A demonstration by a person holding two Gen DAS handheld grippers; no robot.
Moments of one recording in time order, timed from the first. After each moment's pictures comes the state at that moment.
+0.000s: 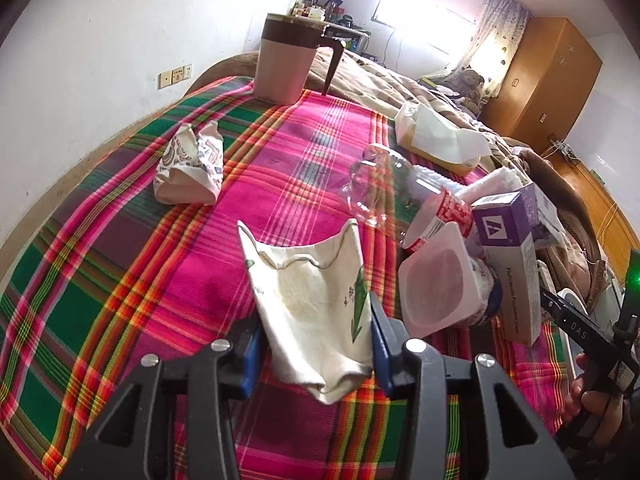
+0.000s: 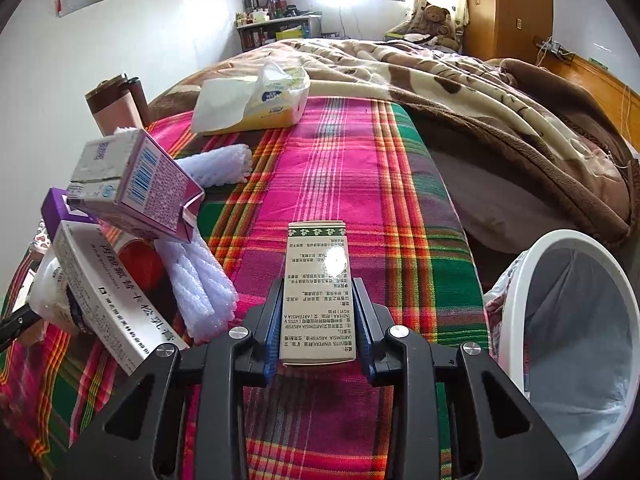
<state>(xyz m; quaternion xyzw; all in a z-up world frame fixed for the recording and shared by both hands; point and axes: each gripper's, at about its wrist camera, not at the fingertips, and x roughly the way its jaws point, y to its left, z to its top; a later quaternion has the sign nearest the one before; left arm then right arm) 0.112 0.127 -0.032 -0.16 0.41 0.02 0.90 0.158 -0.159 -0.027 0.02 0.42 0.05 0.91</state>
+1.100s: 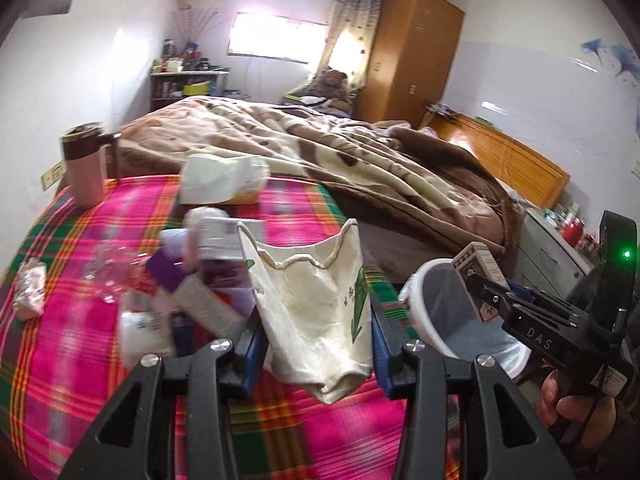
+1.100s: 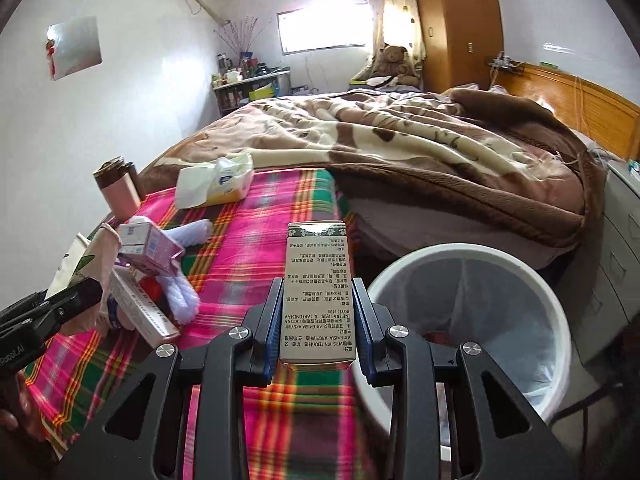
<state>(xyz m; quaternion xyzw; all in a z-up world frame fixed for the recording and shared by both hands) 0.110 -0.060 0.045 -0.05 0.32 -0.18 0.93 0.095 -0.249 0.032 0.06 0.33 0.01 0.94</state>
